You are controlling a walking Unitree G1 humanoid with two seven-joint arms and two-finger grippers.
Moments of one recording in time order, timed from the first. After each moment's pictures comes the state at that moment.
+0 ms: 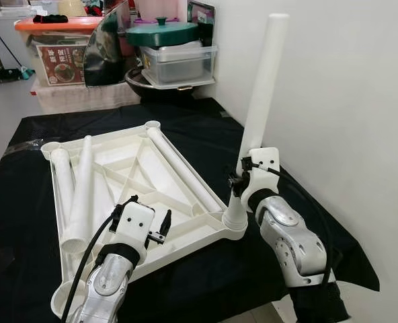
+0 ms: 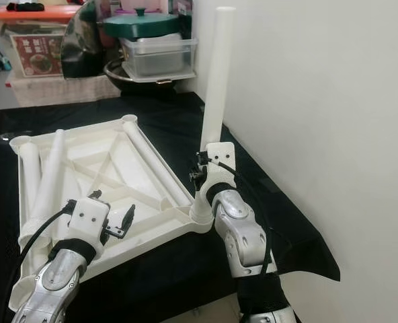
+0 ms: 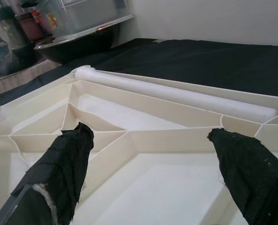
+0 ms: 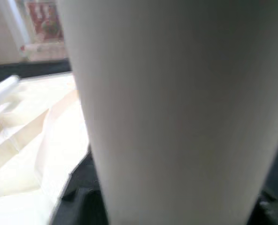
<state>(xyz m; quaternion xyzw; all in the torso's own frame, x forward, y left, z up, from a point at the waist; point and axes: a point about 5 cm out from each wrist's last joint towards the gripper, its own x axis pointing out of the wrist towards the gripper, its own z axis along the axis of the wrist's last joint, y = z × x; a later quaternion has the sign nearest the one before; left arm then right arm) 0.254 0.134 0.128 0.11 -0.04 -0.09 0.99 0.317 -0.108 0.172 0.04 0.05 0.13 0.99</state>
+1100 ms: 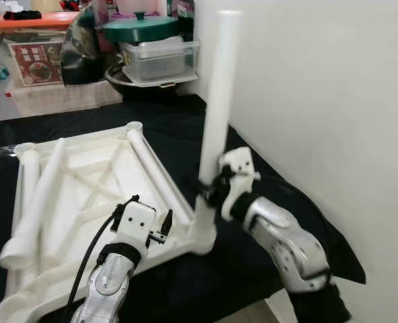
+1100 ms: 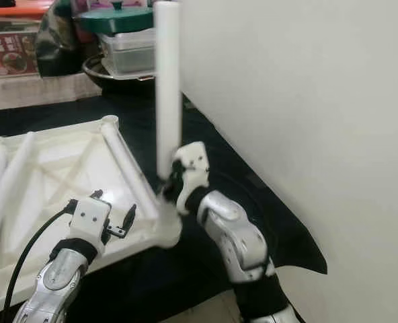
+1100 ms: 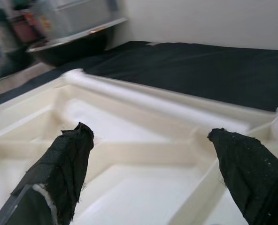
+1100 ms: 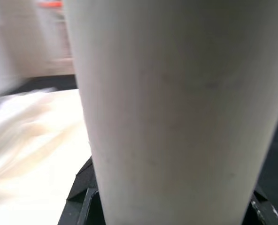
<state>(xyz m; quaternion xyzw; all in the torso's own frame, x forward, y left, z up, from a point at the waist) 0.254 0.132 0.126 0.11 -0.04 -0.09 0.99 0.321 -0.106 0.178 0.04 0.05 0.13 0.99</state>
